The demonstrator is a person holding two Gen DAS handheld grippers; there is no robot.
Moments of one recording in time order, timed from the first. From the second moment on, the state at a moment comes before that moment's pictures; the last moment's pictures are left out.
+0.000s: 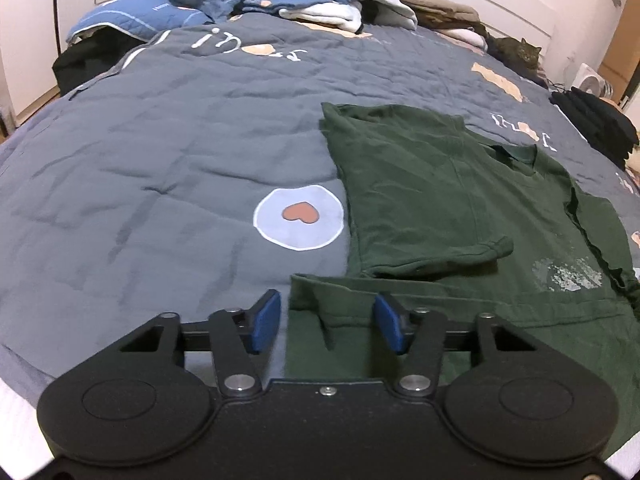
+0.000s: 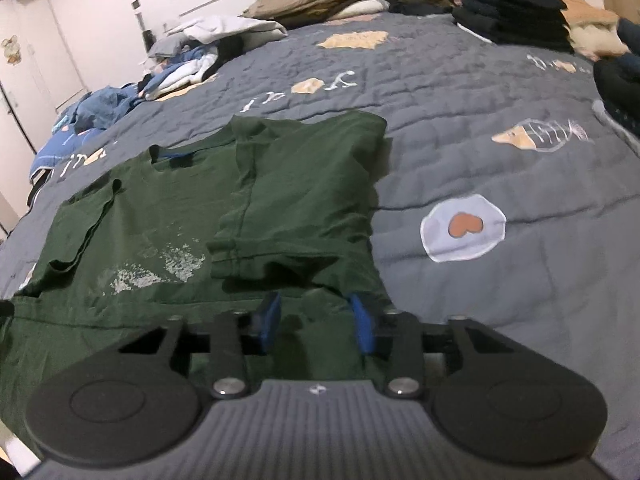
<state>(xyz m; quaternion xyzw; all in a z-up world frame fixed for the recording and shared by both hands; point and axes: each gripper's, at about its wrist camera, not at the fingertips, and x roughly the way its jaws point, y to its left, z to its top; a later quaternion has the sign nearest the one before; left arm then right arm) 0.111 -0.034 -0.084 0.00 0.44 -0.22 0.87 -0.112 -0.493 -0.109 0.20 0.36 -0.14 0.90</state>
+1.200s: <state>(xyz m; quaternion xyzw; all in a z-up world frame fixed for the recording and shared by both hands) 0.171 -0.098 0.019 -0.01 0.23 -0.30 0.92 -0.077 -0.567 -0.001 0.30 0.18 -0.12 0.93</state>
